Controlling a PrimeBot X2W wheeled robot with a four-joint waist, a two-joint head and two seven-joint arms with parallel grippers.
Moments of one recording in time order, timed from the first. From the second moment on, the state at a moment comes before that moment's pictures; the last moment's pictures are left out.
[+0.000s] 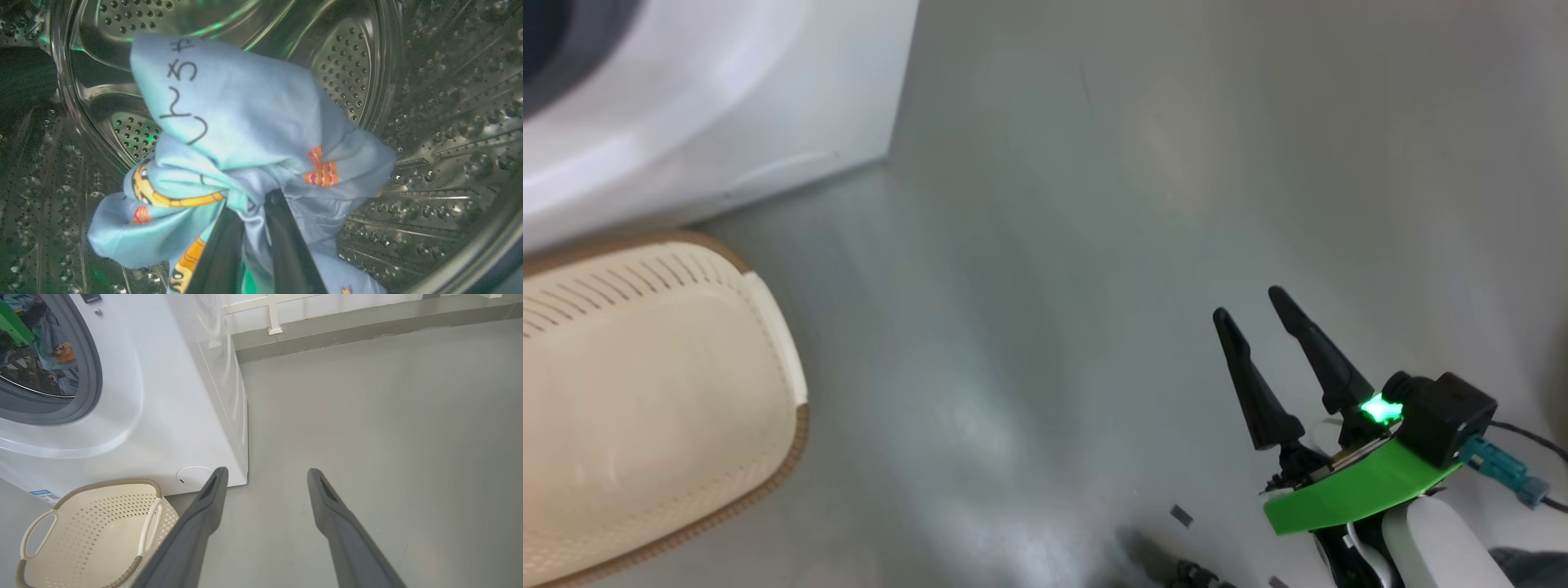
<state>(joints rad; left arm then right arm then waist) -1.22 0.36 -0.03 0.78 -0.05 0.19 -0.26 -0.20 -0.18 0.26 0.03 0.45 0.13 -0.26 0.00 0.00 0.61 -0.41</state>
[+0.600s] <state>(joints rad) -1.39 0.45 -0.11 0.79 0.05 0.23 -0.26 -0.21 -0.19 0.27 -0.02 0.51 0.13 -0.26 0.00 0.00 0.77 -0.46</state>
